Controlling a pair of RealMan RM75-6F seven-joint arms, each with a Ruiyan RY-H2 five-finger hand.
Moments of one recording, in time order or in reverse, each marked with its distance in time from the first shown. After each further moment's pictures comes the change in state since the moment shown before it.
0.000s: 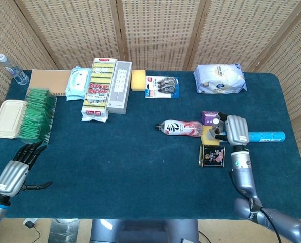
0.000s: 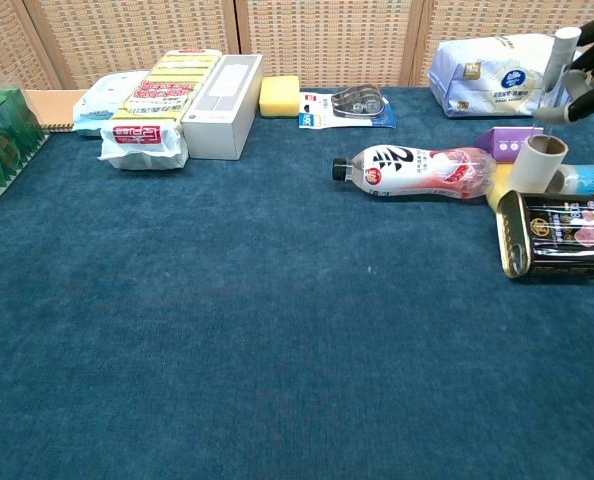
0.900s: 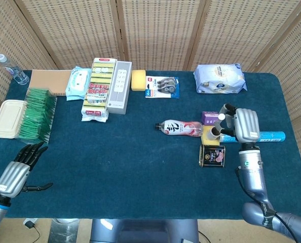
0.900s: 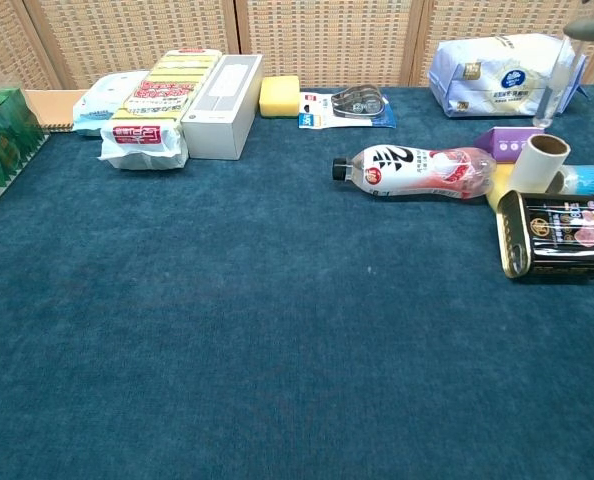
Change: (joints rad) left arm 0.000 -0.003 0.006 0.004 0.012 0.007 -0.004; right arm -0.025 0.176 0.052 -0.270 -0.001 0.078 -0.048
